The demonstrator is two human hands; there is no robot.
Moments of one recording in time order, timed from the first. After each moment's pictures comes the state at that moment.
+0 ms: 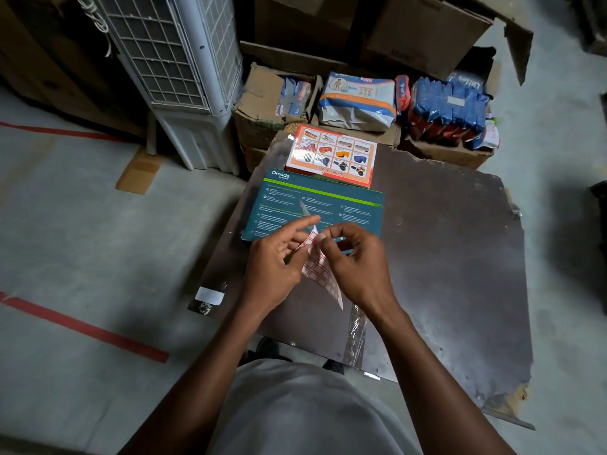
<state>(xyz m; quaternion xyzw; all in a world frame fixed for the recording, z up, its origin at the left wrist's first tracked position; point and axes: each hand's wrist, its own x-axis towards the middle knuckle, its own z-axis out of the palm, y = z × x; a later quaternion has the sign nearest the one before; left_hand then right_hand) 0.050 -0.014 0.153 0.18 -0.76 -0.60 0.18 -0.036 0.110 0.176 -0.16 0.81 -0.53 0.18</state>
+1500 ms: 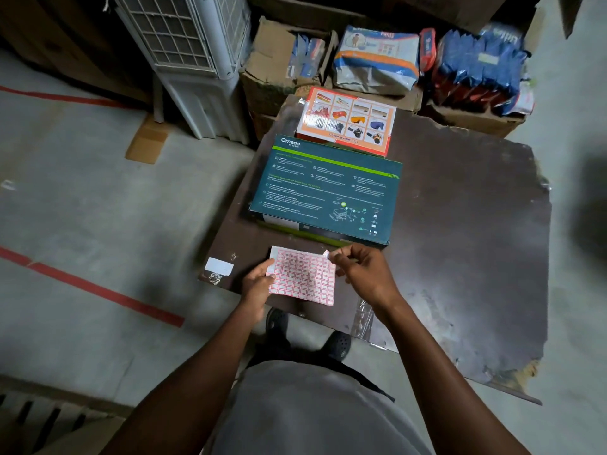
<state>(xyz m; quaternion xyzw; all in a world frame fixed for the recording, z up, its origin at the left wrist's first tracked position) 0.110 -0.028 -0.080 0.53 -0.48 -0.69 0.03 -0.025 0.140 0.095 -0.07 0.79 -0.49 0.36</state>
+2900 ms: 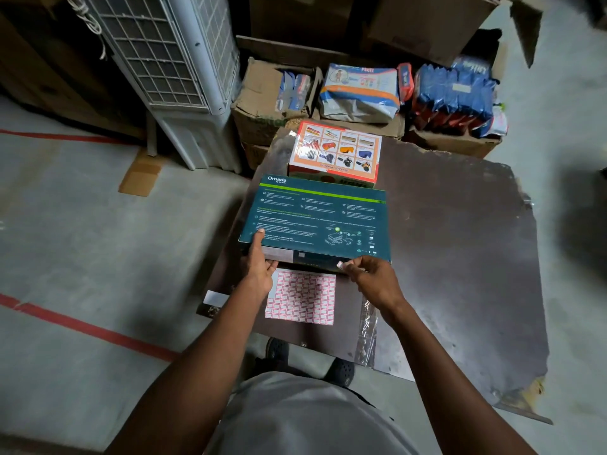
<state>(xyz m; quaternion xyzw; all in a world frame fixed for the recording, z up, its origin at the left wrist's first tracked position) 0.009 -0.083 -0.009 0.56 -0.30 -0.77 0.12 -0.064 0.137 0.076 -0.01 0.82 -0.48 0.32</state>
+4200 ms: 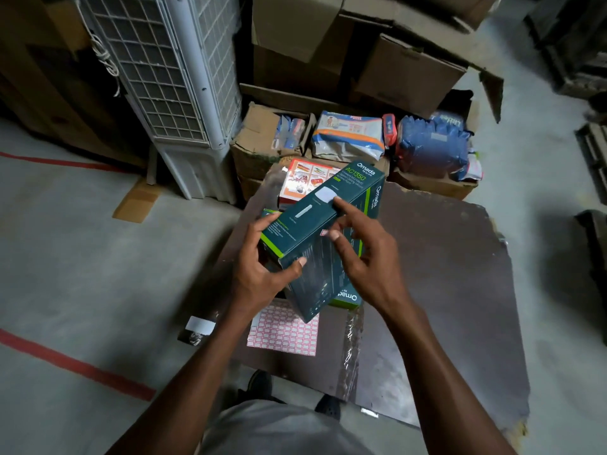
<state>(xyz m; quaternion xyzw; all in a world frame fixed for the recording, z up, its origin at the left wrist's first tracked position) 0.028 -0.037 0.136 0.17 -0.76 -0.55 0.31 -0.085 0.126 0.195 -0.35 0.80 -0.49 0.02</state>
